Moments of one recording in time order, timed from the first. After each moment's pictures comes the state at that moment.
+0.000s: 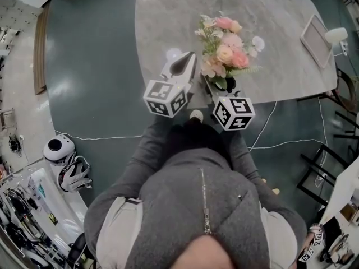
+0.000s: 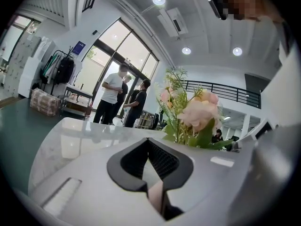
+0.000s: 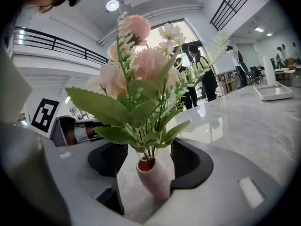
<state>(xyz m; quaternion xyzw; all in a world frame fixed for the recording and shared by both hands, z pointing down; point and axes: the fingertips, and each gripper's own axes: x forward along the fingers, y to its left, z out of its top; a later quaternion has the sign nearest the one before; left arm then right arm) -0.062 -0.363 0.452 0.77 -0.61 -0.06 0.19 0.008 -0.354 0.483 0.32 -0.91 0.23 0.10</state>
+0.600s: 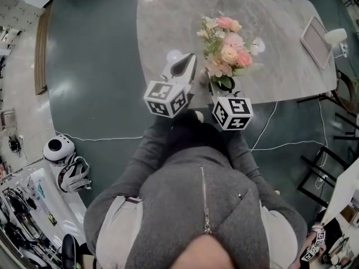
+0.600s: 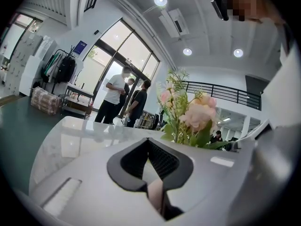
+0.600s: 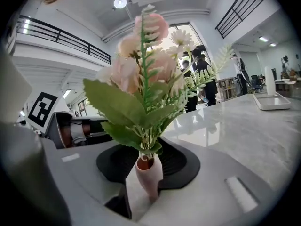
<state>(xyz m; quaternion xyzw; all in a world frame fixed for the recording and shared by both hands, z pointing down) -0.064 -0.352 0.454 0.77 -0.61 -0.07 0.20 0.008 -0.348 0.483 0.33 -0.92 0.19 0.11</state>
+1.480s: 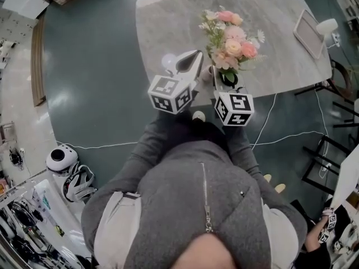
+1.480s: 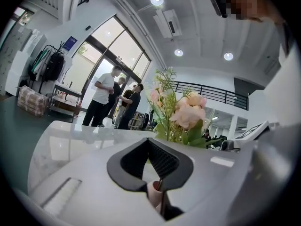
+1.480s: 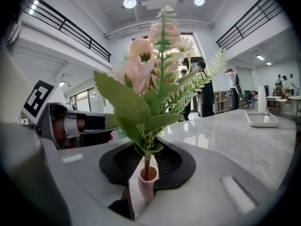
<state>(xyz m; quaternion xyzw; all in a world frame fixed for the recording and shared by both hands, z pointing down) -0.049 -0.348 0.428 0.81 -0.55 -0.06 0.19 0.012 -0.344 0.458 0.39 -0.90 0.14 0.11</state>
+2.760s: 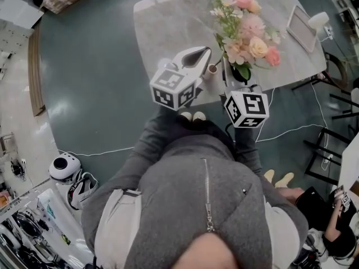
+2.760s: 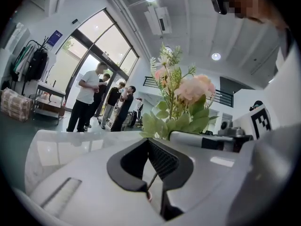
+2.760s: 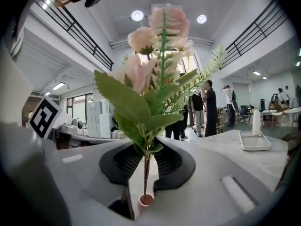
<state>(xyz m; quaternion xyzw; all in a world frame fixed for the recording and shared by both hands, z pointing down) -0.032 -0.343 0.379 0.86 -0.48 -0.04 0.17 0.020 -0.340 0.361 0.42 -0.90 0.07 0.06</state>
